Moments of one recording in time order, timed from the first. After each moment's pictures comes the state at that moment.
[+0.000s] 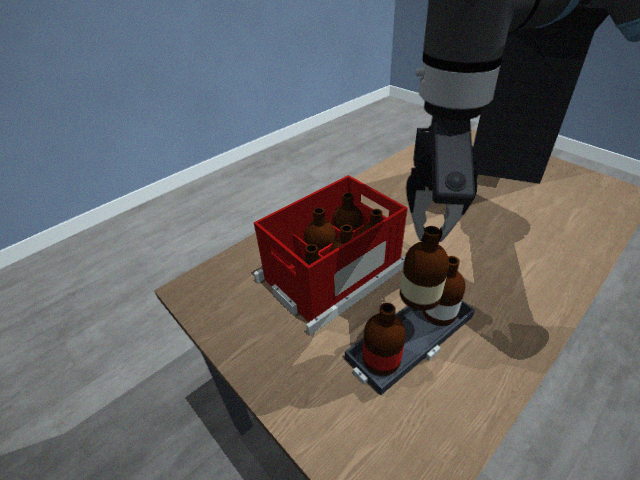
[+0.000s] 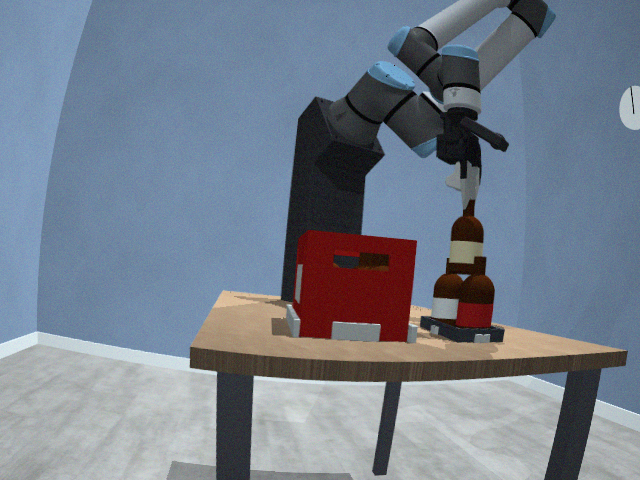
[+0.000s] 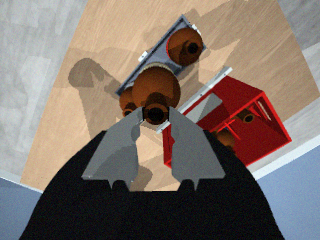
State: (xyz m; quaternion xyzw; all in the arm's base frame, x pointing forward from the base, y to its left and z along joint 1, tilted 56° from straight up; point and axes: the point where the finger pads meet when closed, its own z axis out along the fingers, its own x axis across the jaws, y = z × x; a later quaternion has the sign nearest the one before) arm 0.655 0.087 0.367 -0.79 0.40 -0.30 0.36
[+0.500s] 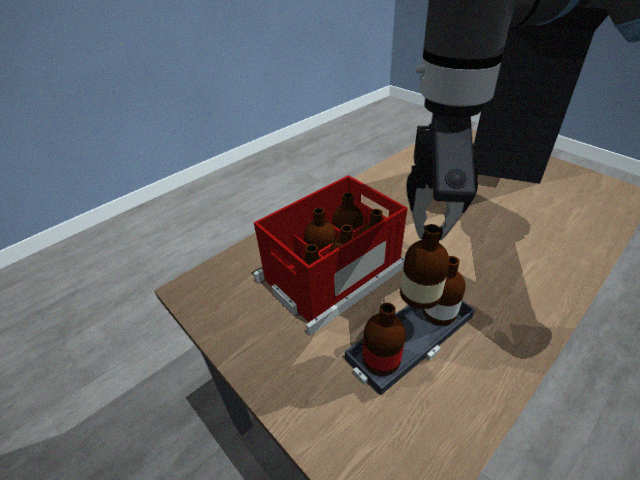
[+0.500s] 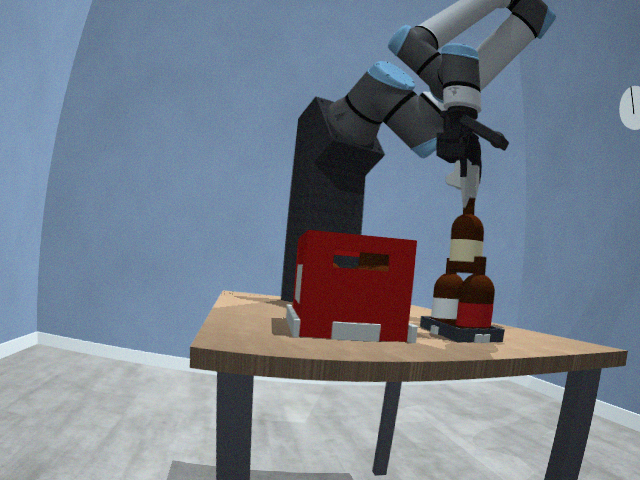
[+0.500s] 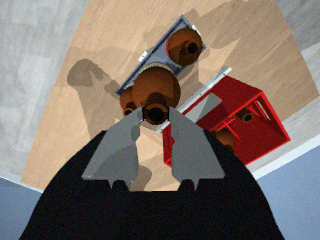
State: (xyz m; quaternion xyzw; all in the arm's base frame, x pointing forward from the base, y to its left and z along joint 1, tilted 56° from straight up) arm 0.652 0.086 0.369 -0.79 0.40 -0.30 0.36
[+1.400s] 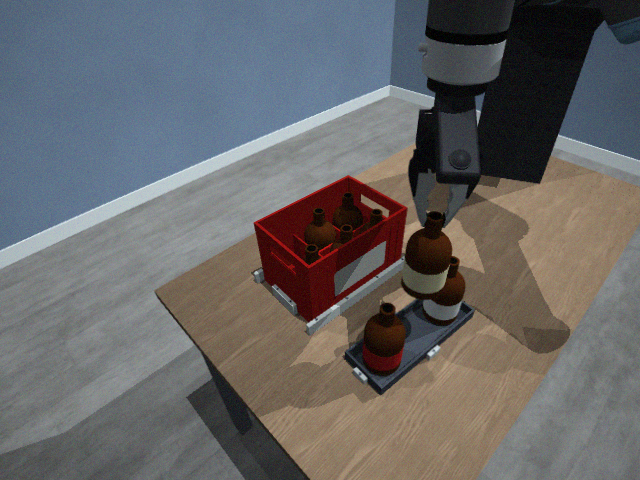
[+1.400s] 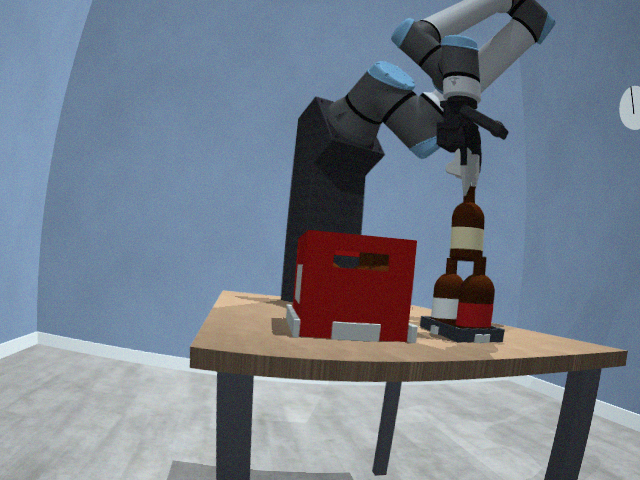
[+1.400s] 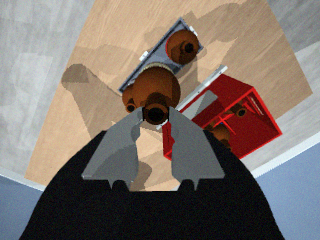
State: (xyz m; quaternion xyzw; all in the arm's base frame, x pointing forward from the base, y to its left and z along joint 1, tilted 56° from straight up) arm 0.633 0.078 0.383 -0.79 0.40 -0.31 0.36
